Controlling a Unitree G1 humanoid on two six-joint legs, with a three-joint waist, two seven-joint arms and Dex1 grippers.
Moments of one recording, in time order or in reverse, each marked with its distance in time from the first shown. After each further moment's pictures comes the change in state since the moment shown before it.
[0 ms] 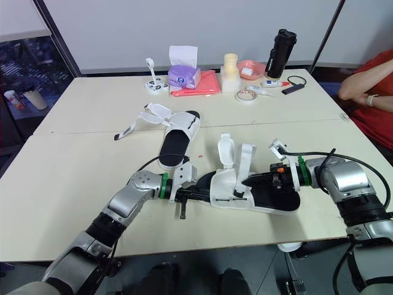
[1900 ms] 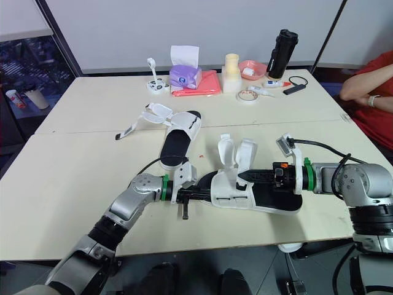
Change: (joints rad) left arm 0.030 -0.031 0.024 0.010 -0.006 -0.005 0.034; right arm 0.085 0.004 -0.207 -0.192 0.329 0.408 -0.279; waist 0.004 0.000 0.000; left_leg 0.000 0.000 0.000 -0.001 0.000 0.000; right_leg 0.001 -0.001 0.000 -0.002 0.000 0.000
